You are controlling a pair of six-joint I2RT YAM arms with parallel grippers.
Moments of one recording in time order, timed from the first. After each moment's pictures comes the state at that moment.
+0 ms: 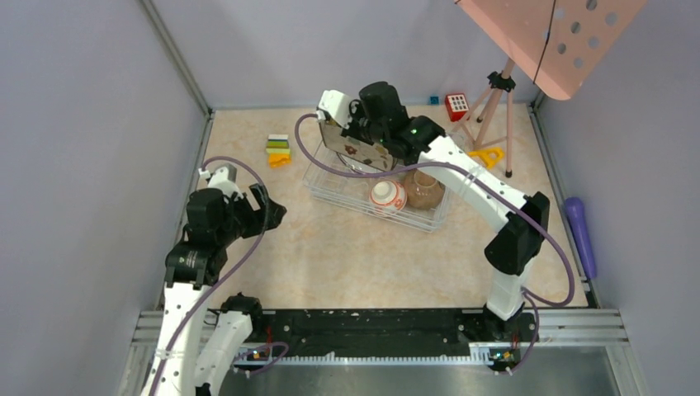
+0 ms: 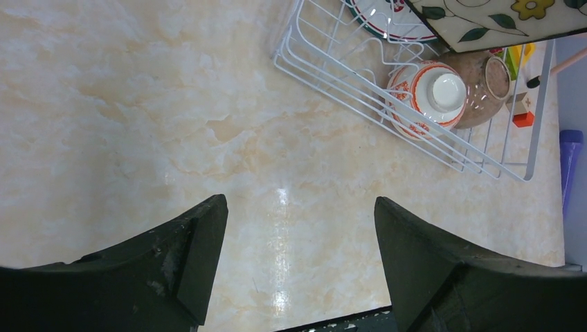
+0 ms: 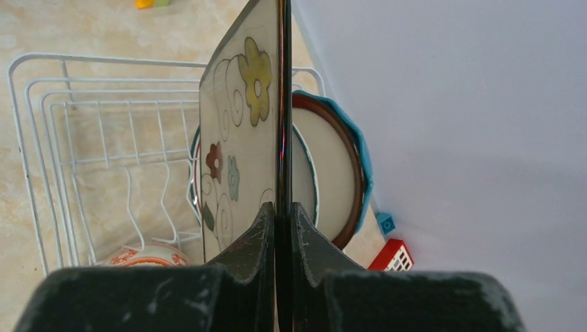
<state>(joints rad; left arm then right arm) -0.08 0.65 0.88 -0.77 0.20 -0.46 0.77 1.82 1.92 -0.55 0.12 -0.69</state>
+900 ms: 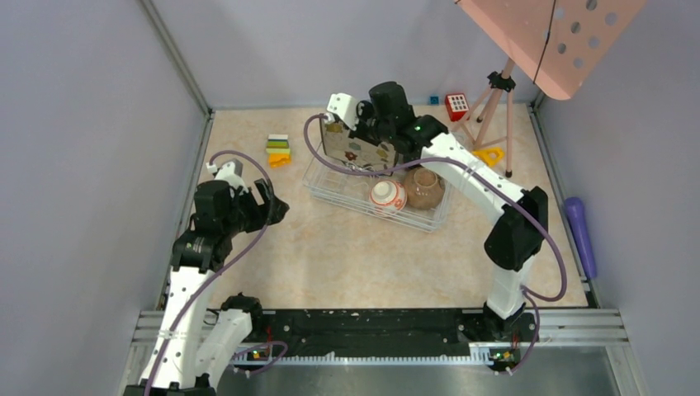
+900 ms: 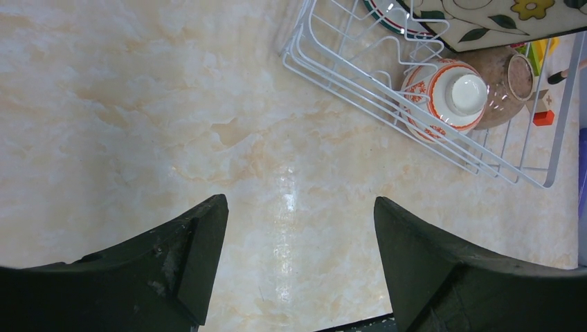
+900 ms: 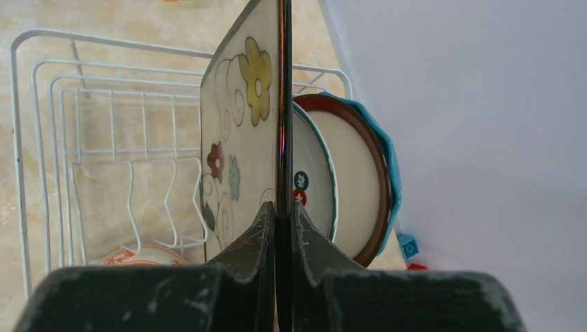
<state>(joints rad) -0.08 0.73 0.86 -0.71 0.20 -0.44 0.69 1.85 1.85 -0.49 -0.06 -0.72</state>
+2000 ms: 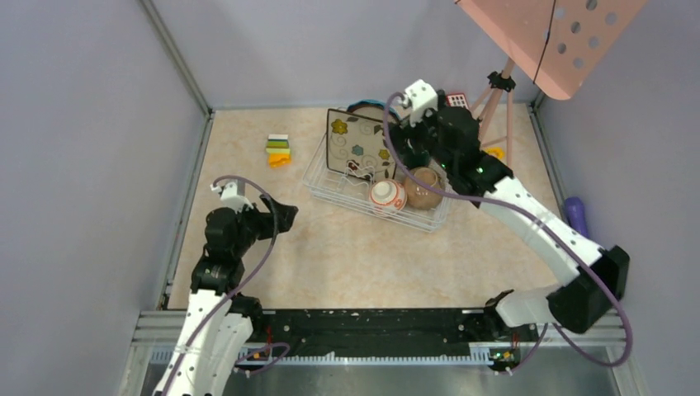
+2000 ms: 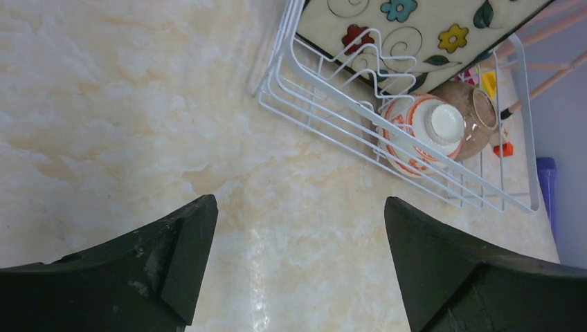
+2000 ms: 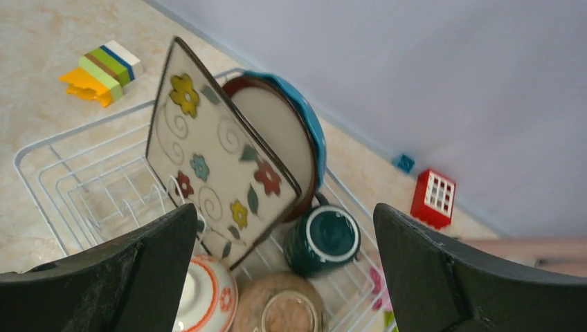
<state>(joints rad) -0.08 0.57 0.53 -0.33 0.26 -0.51 0.62 1.41 1.39 -0.16 0.11 -0.30</state>
